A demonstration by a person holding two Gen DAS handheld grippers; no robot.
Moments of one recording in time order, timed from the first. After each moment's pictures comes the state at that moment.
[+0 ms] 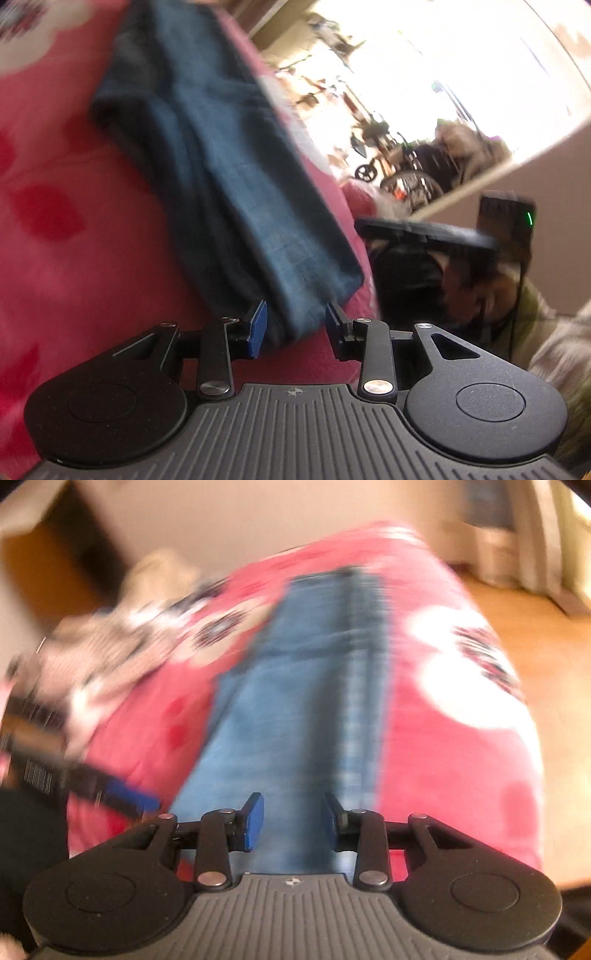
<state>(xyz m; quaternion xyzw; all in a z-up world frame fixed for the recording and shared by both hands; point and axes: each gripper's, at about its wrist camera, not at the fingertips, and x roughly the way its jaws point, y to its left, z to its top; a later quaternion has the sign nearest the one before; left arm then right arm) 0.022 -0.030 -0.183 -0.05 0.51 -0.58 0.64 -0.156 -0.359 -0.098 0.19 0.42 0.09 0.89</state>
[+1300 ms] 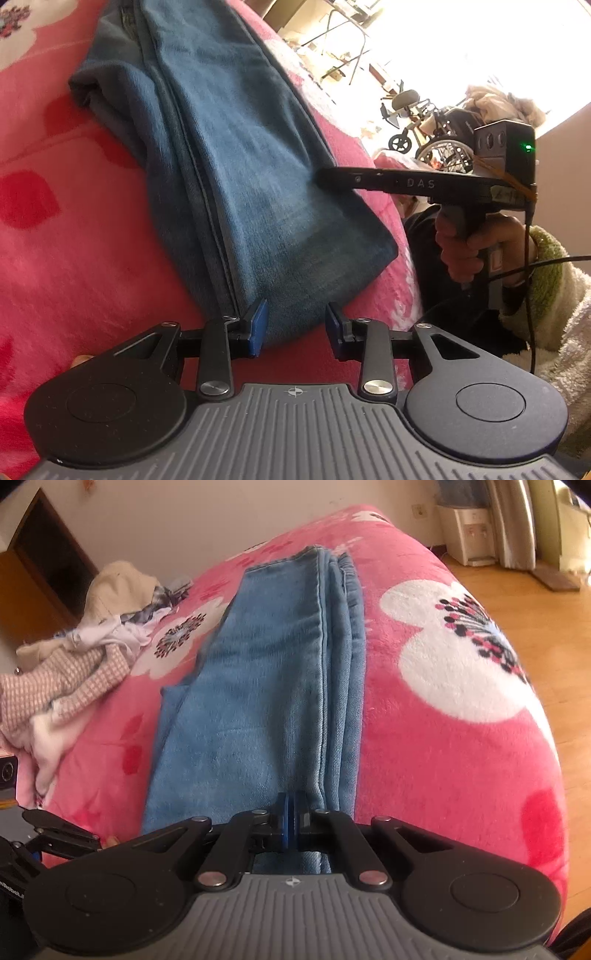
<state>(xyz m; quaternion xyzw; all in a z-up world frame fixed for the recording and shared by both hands) 0.013 -0.055 -0.202 0.01 0.54 -0.53 0.66 -0.111 -0.357 -0.142 0.19 0.43 0.09 0.88</state>
